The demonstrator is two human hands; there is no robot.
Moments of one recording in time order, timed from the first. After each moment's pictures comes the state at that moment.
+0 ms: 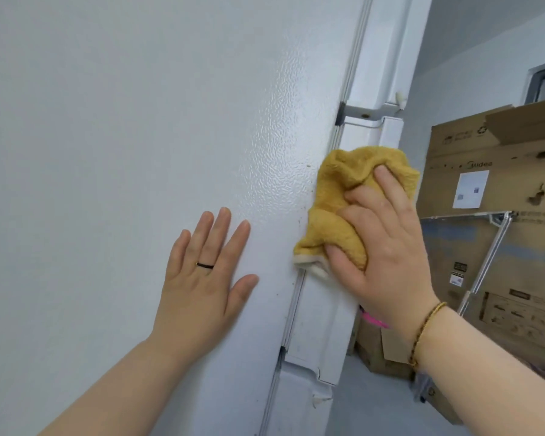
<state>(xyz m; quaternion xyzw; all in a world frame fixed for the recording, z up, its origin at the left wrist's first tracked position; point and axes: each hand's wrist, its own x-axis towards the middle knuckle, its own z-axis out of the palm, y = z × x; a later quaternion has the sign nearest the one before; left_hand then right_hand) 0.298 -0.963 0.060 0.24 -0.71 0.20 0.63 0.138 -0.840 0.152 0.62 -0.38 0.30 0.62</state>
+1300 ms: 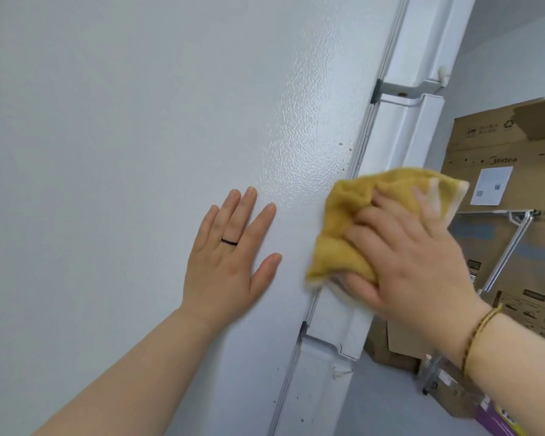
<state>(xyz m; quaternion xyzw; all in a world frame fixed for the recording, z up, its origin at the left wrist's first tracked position) 0.293 -0.968 0.056 0.21 -0.66 0.22 0.68 0.144 -0.820 0.136 0.60 -0.41 0.09 0.68</state>
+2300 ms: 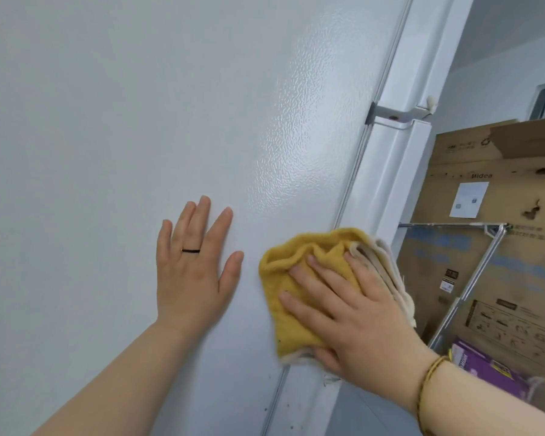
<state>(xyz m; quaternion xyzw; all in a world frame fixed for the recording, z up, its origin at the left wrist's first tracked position) 0.307 -0.978 0.045 0.29 -0.63 0.15 0.71 0.161 -0.823 0.098 0.66 -0.40 -0.07 0.63</state>
